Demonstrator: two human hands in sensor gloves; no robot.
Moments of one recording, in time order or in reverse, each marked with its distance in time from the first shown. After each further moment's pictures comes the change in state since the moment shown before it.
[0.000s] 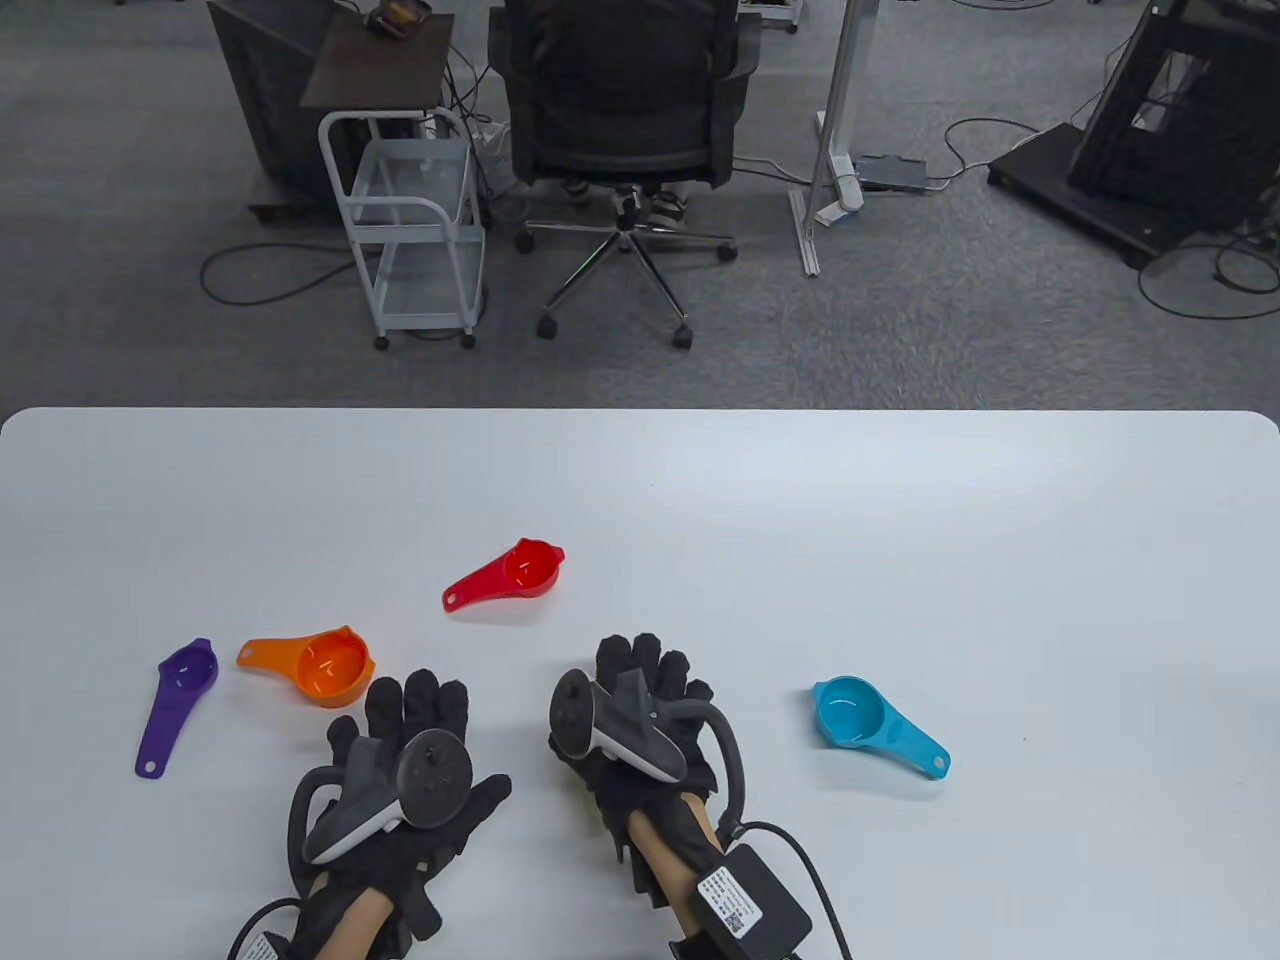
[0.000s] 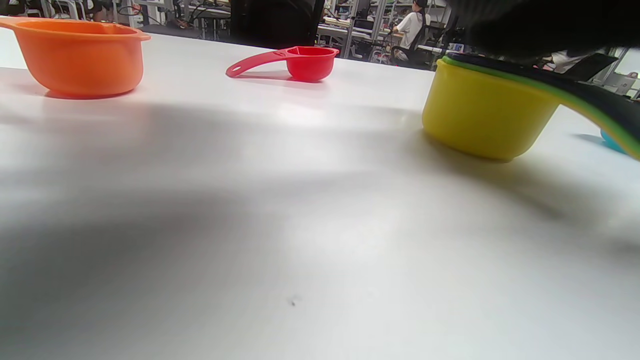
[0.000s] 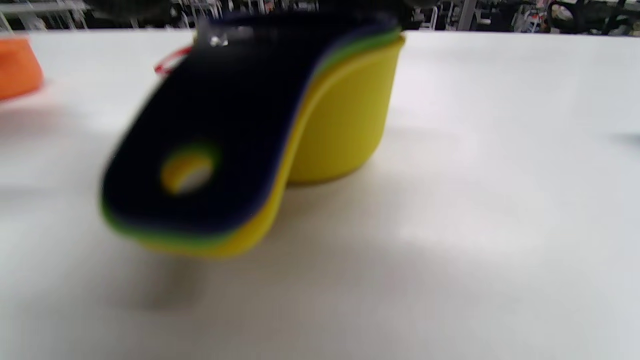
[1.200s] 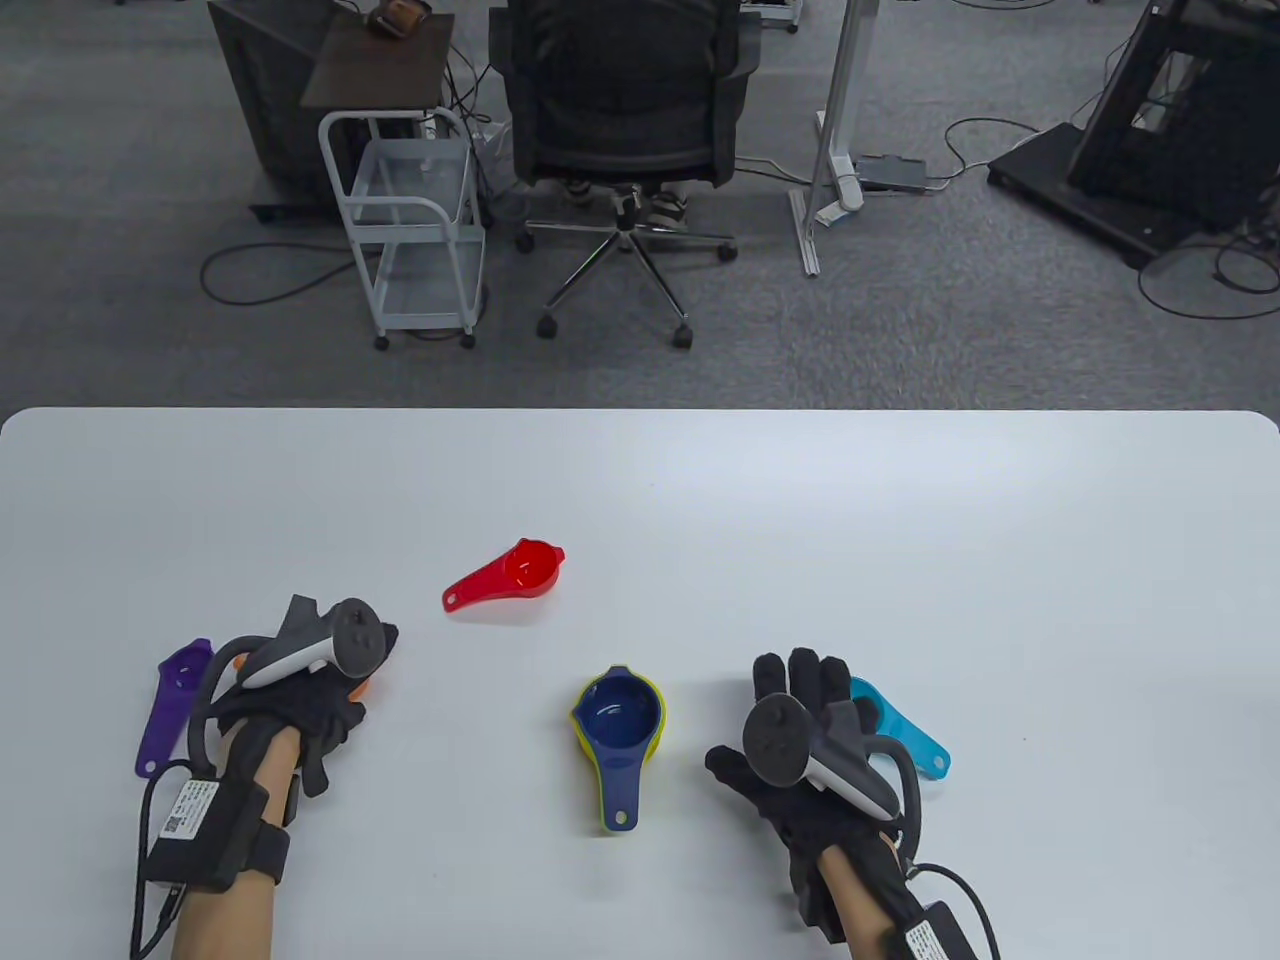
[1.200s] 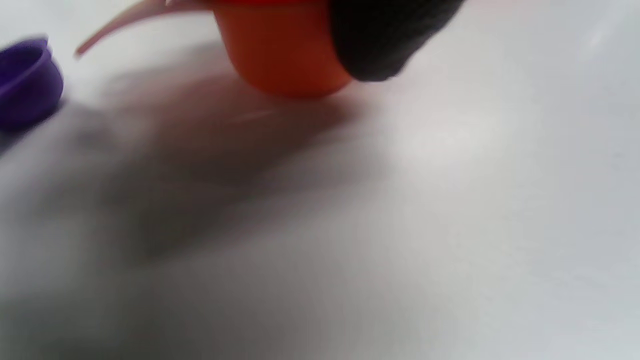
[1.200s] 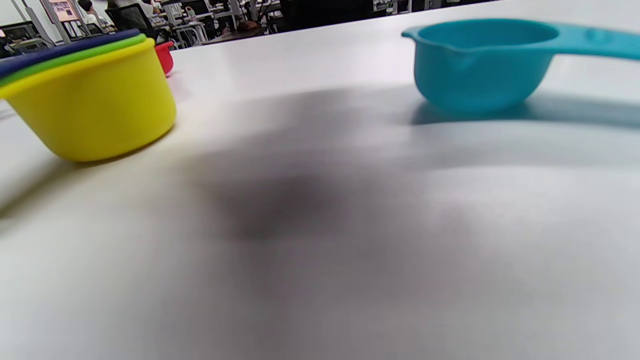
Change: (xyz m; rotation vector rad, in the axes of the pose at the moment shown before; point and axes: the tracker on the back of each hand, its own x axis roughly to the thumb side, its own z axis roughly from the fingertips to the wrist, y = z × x) left_hand -0.111 0.020 -0.097 -0.283 0.161 -0.236; right_hand -0.135 0.019 0.038 0.044 0.034 -0.109
